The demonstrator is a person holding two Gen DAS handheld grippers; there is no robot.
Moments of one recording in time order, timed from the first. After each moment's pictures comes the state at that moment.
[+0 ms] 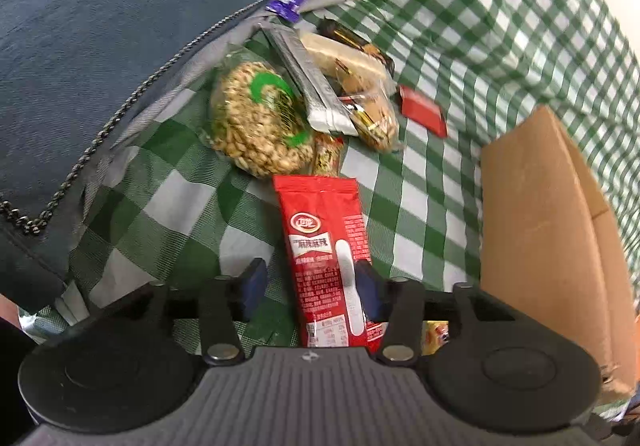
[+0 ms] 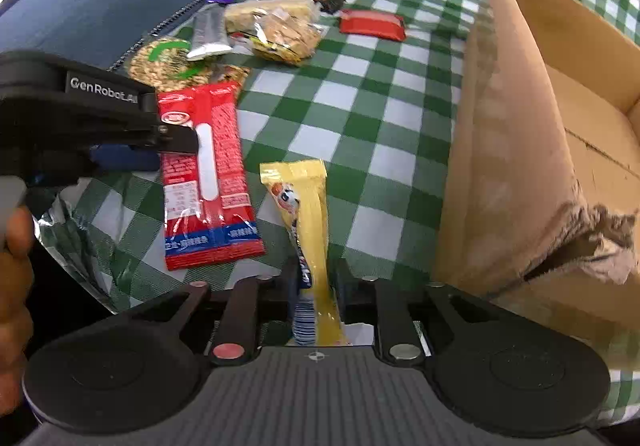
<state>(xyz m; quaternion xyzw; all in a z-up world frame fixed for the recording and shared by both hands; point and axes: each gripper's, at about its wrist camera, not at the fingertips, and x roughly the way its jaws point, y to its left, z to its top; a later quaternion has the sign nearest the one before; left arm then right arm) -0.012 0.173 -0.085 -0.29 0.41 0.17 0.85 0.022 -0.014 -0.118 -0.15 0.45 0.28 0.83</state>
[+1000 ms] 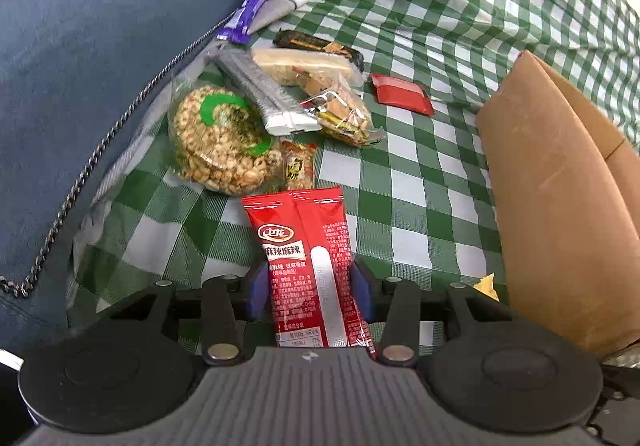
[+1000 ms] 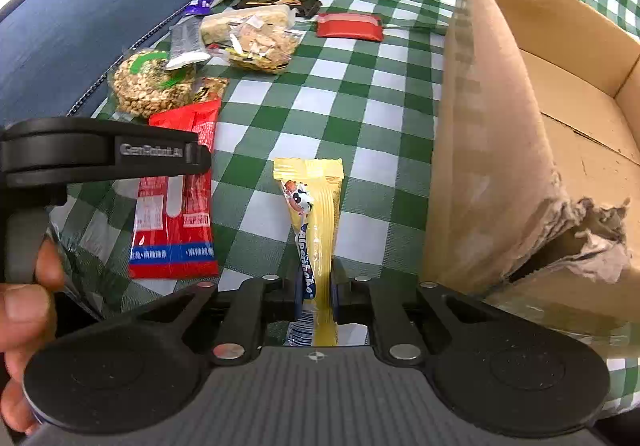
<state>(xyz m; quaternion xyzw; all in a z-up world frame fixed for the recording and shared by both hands) 0.011 0.140 -0.092 -0.19 0.41 0.17 0.87 0.025 -0.018 -0.120 -0.12 0.45 0.26 0.85</state>
